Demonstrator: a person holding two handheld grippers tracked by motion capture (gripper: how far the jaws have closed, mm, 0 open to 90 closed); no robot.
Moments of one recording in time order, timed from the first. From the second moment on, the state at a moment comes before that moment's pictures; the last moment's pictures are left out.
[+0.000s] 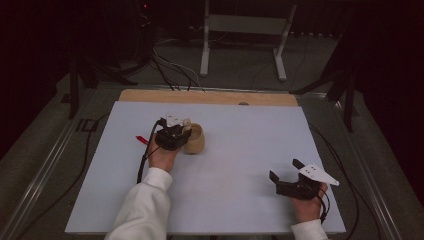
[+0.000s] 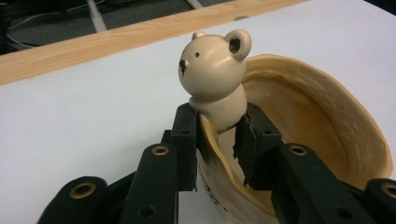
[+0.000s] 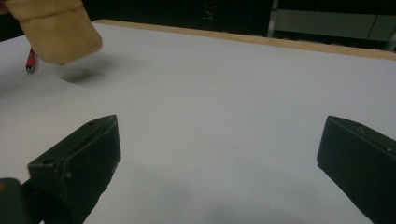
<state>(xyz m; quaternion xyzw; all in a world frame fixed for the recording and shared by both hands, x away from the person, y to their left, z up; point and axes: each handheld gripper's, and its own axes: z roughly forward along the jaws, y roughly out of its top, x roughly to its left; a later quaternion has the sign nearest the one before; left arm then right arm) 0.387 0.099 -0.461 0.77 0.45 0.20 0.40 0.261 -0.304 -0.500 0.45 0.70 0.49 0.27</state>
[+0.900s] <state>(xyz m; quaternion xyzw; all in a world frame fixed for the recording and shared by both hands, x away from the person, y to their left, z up) 0.386 0.061 -0.485 0.78 0.42 0.15 0.44 0.262 -0.300 -0.499 0.45 0.70 0.48 0.28</state>
